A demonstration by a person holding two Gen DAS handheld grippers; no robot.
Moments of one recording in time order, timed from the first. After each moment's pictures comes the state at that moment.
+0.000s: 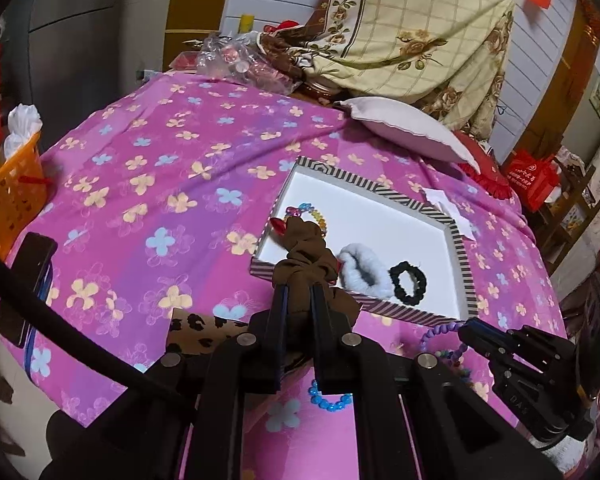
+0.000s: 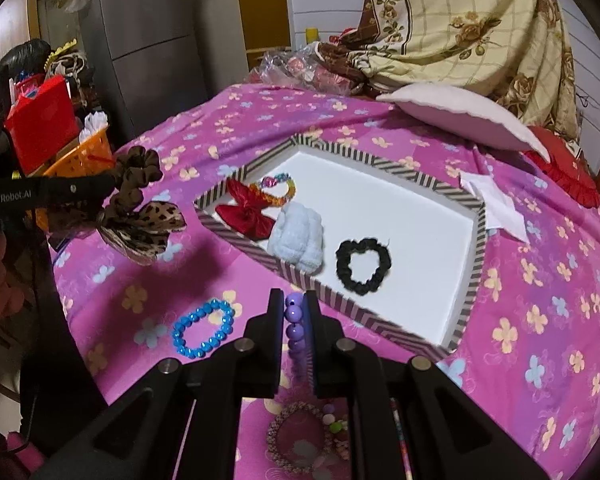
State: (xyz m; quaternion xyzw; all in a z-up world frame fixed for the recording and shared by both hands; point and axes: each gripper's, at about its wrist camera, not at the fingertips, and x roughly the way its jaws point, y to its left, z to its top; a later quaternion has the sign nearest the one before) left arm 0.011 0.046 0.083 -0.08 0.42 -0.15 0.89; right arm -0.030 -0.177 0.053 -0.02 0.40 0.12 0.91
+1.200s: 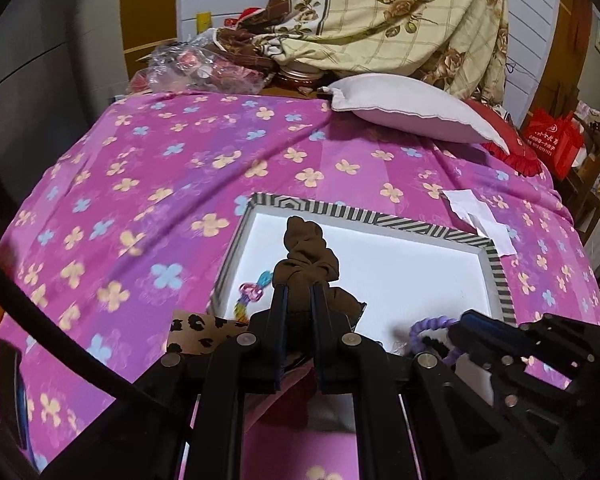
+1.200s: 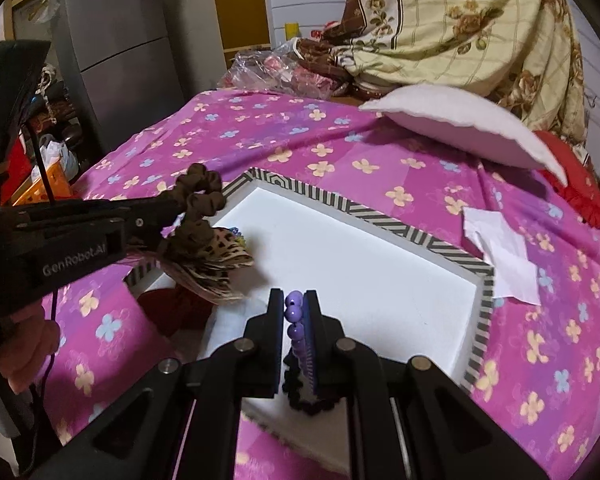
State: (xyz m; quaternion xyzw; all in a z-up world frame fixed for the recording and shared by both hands) left arm 0.148 -0.064 0.054 0.02 0.43 -0.14 0.89; right arm 0.108 -0.205 0.038 0.00 0.42 0.10 0.90
